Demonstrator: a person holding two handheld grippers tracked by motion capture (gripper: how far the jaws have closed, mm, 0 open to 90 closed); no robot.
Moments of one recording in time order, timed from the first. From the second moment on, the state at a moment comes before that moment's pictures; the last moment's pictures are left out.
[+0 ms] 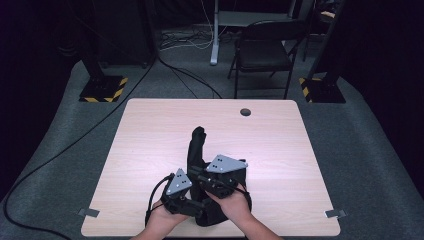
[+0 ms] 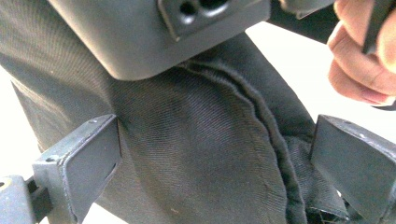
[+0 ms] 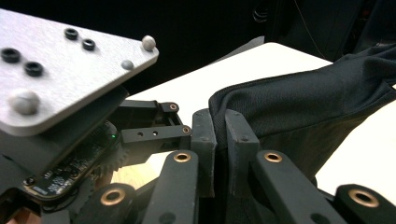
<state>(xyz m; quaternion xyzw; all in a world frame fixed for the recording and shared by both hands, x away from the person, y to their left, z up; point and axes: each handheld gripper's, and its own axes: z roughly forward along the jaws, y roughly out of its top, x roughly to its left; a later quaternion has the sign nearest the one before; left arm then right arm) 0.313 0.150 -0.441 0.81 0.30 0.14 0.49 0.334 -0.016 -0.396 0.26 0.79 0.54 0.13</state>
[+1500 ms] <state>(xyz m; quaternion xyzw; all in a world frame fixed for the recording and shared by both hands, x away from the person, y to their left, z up) 0.313 0.149 -0.470 0.84 0.29 0.14 0.44 0.335 -0.059 -0.417 0.31 0.77 0.53 0.16</state>
